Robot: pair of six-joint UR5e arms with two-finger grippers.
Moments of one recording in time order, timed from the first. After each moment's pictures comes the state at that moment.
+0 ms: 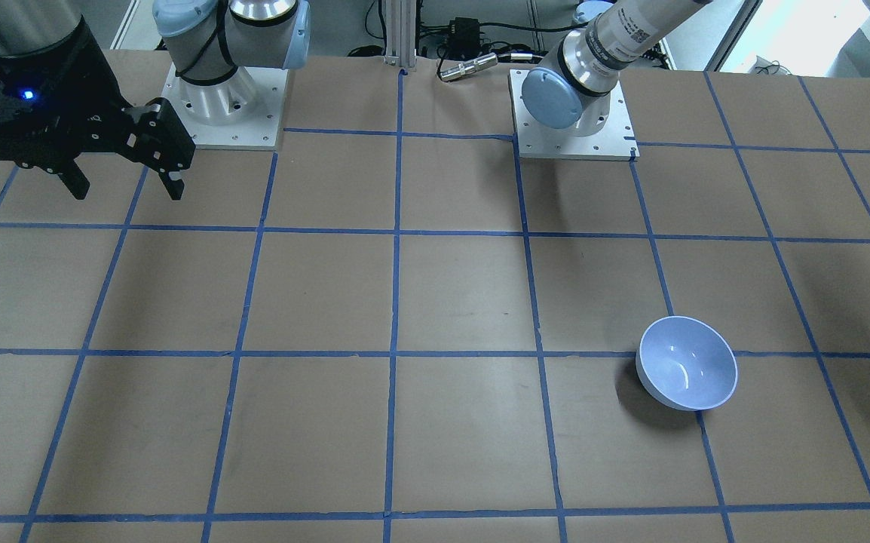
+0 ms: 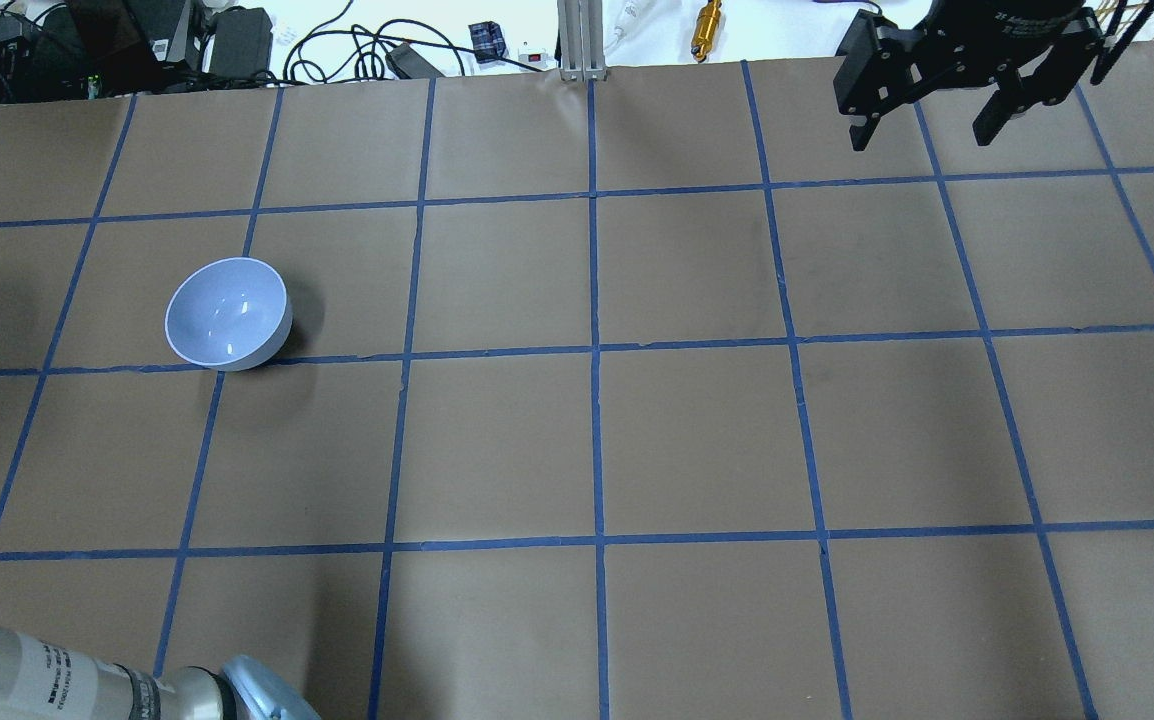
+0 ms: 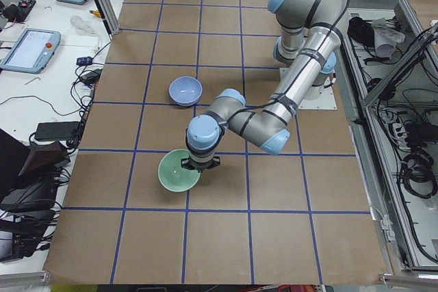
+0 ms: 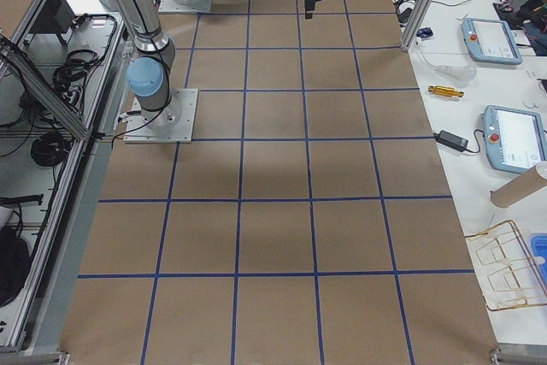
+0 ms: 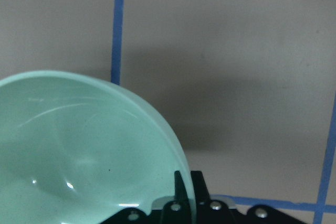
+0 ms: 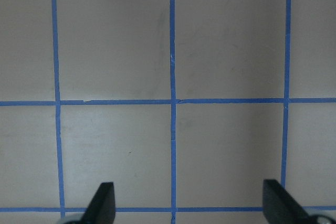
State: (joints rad) left arm -0.66 -1.99 -1.42 -1.26 1.48 2.37; right arm 1.54 -1.53 1.41 -1.53 -1.56 -0.03
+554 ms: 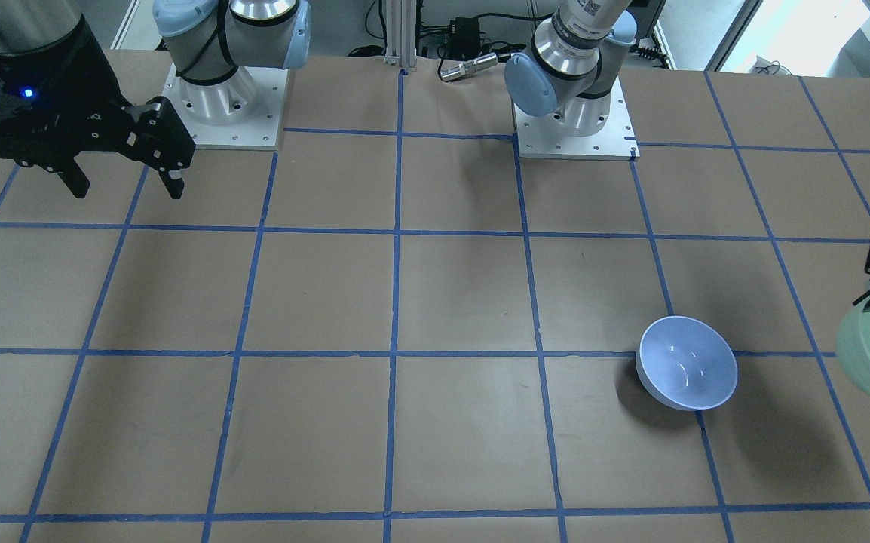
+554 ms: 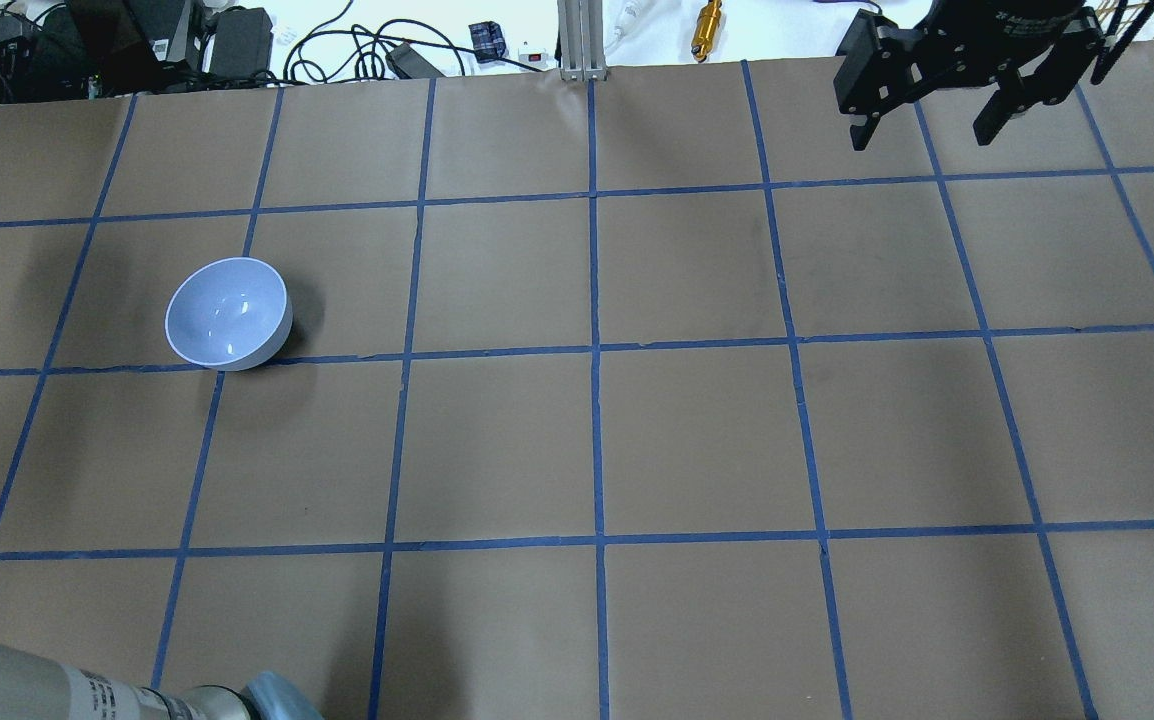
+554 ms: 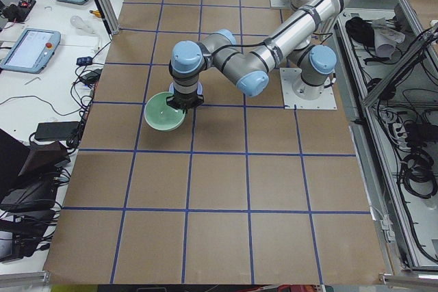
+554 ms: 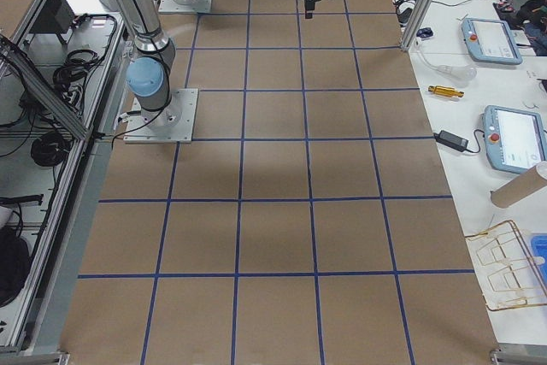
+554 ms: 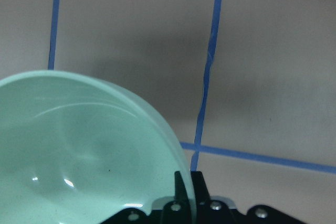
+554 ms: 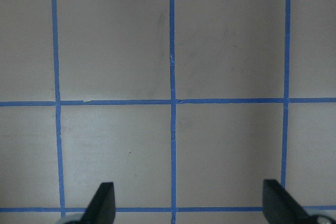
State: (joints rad) left arm -0.92 -1.81 -1.60 -1.28 1.45 2.03; right arm 1.54 -1.53 1.41 -1.53 -1.56 -0.03
